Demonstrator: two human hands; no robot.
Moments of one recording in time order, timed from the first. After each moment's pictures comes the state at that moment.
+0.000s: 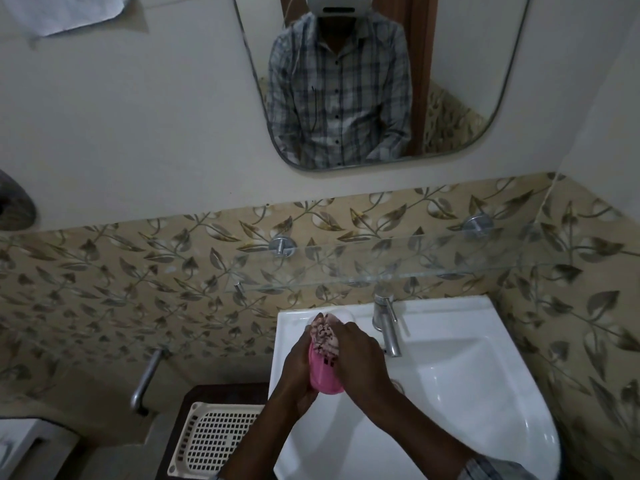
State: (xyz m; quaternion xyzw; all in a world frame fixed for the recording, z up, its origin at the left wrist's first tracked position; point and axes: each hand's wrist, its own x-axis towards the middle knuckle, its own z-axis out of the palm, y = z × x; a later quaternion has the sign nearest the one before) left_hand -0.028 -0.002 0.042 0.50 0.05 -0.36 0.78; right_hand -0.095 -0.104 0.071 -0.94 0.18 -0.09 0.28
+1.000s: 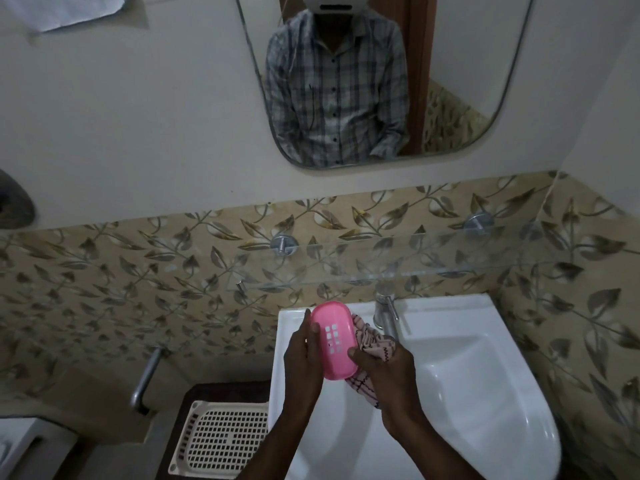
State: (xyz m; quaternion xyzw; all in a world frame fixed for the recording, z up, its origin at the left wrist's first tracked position) left_hand -0.042 -0.003 0.045 0.81 -0.11 -0.08 0.57; right_hand -0.135 -0.112 0.061 -0.53 0.35 -0.18 0.75
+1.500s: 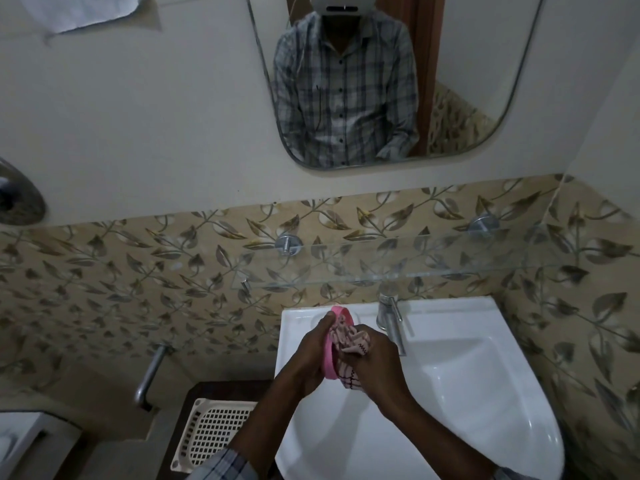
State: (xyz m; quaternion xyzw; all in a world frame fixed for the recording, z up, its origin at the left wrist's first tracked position) left_hand -0.013 -0.011 0.061 0.62 0.00 -0.42 0.66; right_hand -0.113 -0.114 0.064 -0.77 0.22 -0.14 0.59
